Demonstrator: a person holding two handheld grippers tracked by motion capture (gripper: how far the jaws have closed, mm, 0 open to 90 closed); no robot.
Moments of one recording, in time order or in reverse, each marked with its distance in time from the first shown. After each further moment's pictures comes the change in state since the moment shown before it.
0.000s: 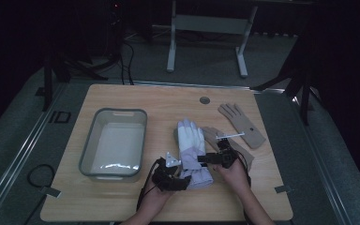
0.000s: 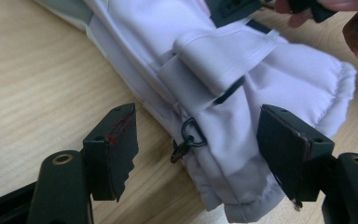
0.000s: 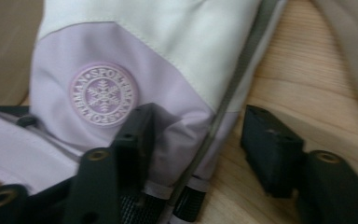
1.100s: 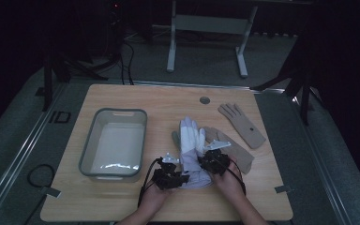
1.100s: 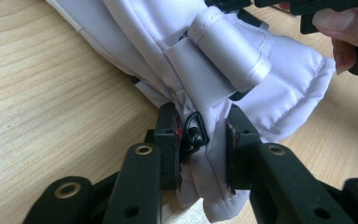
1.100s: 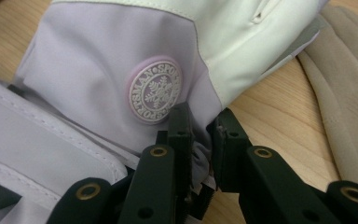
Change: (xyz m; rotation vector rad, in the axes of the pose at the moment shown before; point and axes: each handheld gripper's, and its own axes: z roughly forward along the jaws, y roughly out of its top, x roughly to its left) left arm 0.011 -0.001 0.008 0.048 -0.157 -0.056; right arm 0.055 -0.018 0.003 -0.079 -0.329 -0.347
